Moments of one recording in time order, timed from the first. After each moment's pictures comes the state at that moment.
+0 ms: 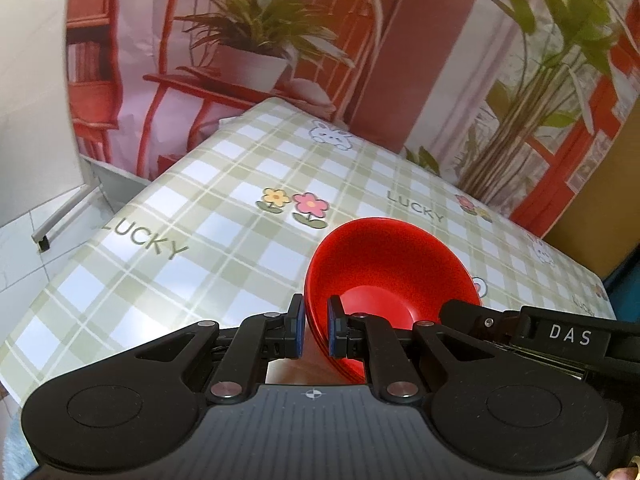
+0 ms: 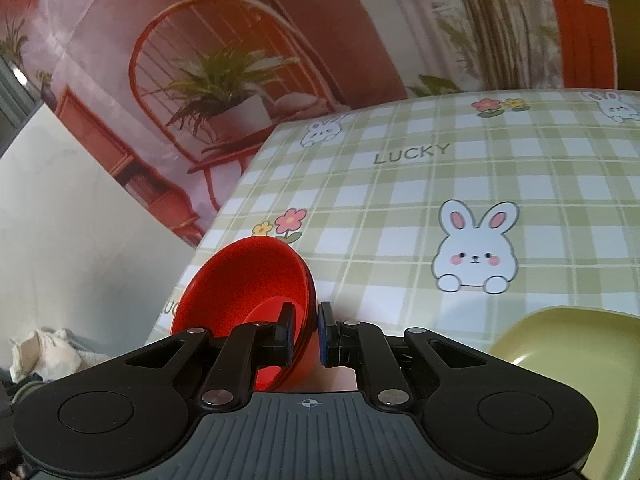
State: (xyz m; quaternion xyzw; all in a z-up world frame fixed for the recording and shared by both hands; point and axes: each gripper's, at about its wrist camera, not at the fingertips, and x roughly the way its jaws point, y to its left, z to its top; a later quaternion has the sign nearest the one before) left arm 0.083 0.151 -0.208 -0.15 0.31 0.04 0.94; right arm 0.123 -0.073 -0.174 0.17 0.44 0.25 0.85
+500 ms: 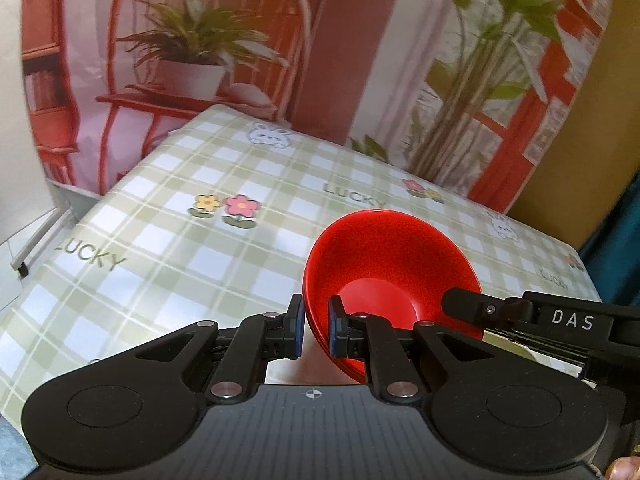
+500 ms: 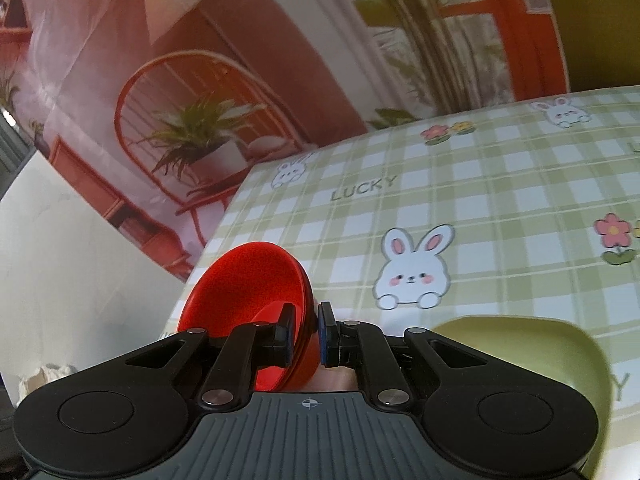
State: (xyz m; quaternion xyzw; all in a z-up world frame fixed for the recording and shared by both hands) left arm 0.084 0.103 -0.195 -0.11 0.31 -0.01 0.94; right arm 0.111 -0.135 -0.158 0.21 0.41 0.21 0.86
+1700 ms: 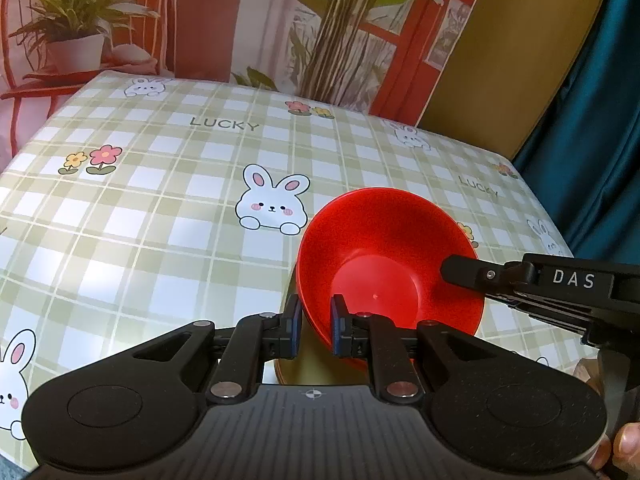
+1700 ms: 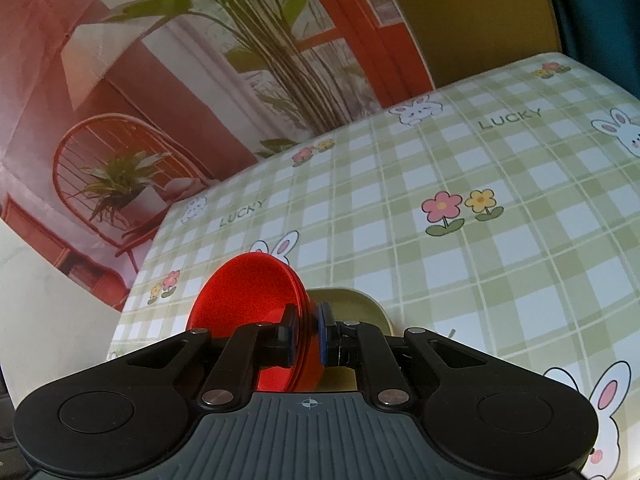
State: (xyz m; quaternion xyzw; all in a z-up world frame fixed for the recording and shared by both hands) left arm 0.080 0.020 -0.222 -0.06 0.37 -0.13 0.92; right arm 0.064 -0.255 -0.174 0.25 0.40 0.11 0.88
